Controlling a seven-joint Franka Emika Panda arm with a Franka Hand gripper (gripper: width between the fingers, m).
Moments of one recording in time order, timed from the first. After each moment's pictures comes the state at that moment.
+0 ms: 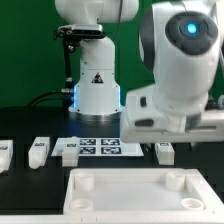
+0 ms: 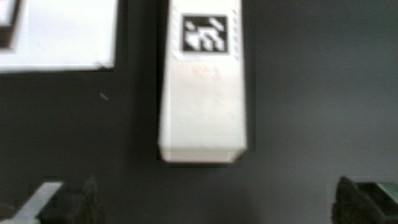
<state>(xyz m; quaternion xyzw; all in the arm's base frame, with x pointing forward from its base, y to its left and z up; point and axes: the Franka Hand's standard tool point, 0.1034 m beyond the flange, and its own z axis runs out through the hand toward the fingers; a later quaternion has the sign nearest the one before) 0.453 0.132 0.028 -0.93 0.01 0.35 0.06</state>
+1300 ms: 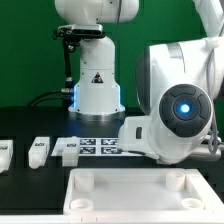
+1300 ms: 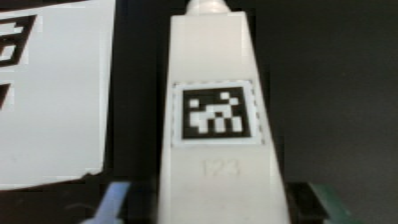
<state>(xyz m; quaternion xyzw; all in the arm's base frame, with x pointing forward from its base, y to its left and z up) 0.408 0.128 0.004 -0.88 0.09 0.47 0.03</state>
